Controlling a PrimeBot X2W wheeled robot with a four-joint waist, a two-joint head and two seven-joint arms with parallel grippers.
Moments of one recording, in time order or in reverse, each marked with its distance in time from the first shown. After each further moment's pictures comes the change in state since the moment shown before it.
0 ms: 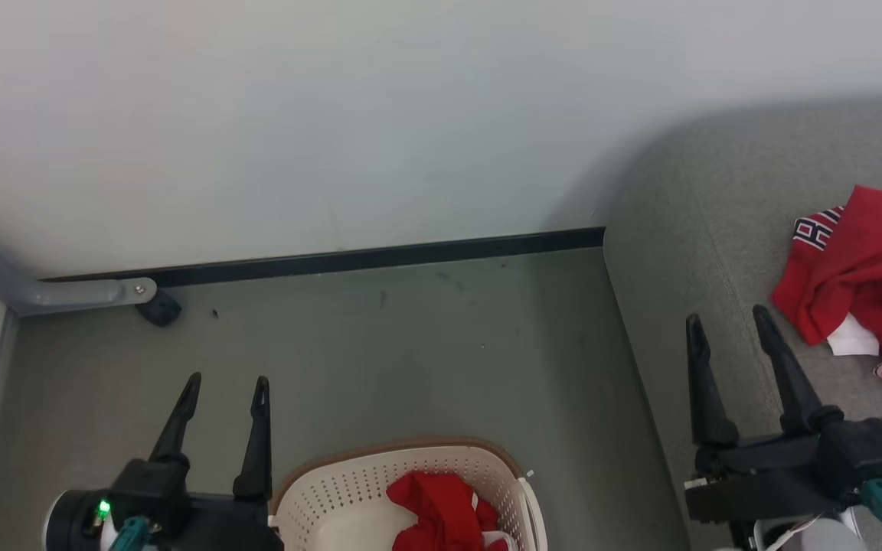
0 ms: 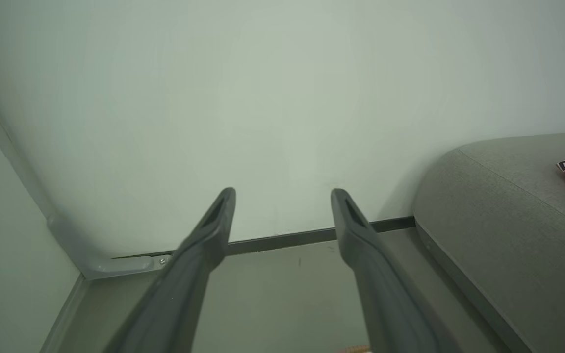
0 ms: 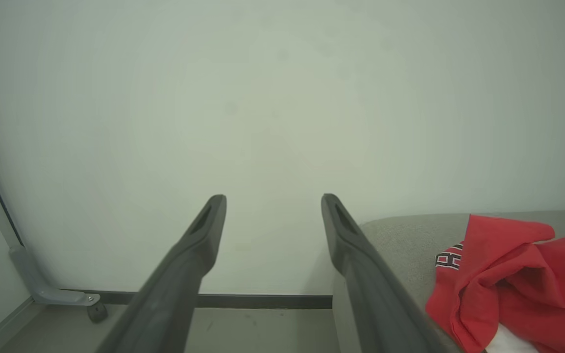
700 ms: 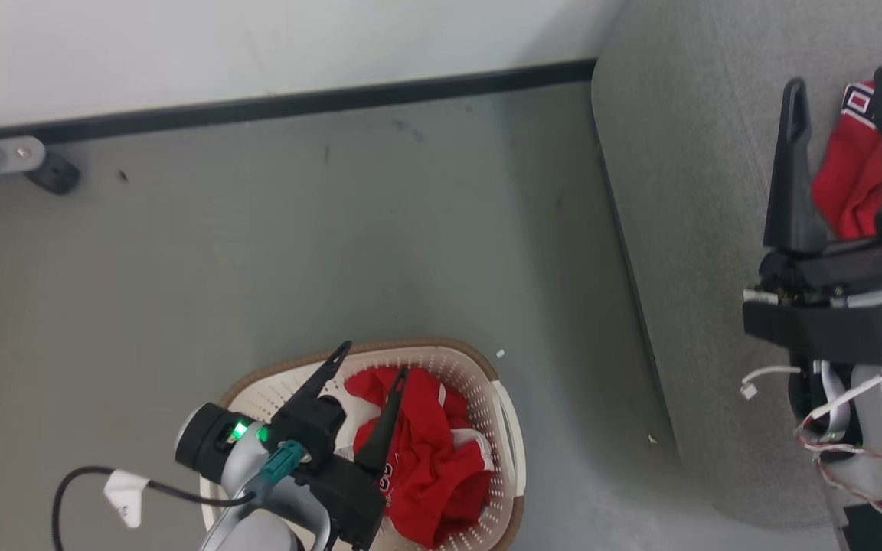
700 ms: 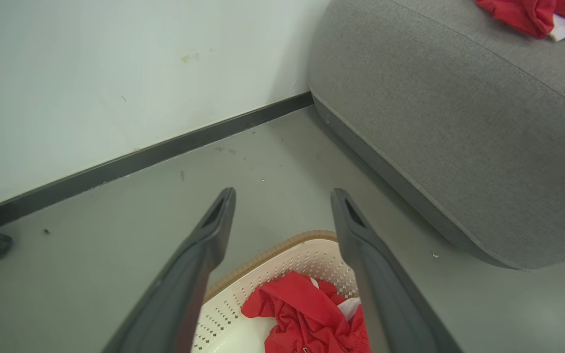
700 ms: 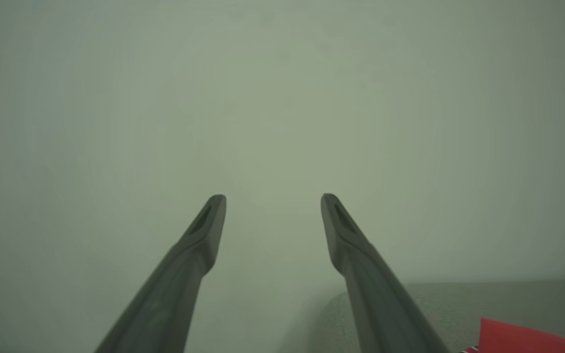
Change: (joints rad) left arm -0.231 -0.060 -0.223 0.185 0.100 -0.131 0.123; right arm -0.350 -0.033 -0.078 -0.078 -0.018 0.019 -0.001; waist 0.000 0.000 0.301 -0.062
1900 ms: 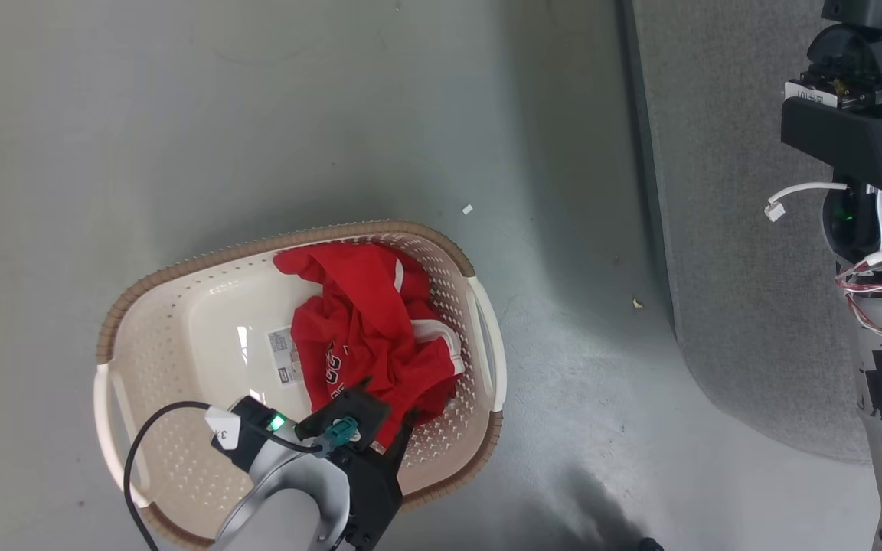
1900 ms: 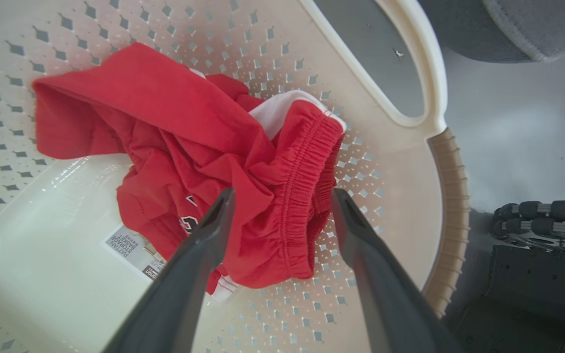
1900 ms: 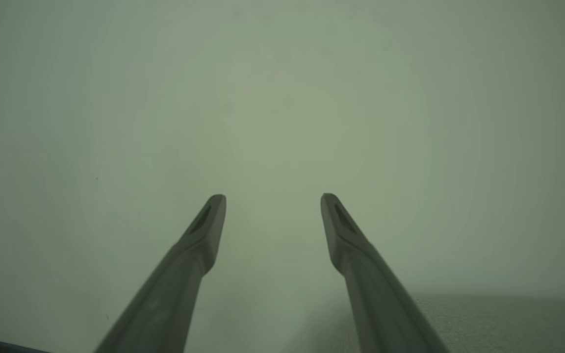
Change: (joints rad) left arm -0.200 -0.054 -0.152 0.433 0.025 -0.069 0.035; right arm -0.404 0.025 0.021 0.033 -0.028 0.042 0.000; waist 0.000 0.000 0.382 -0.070
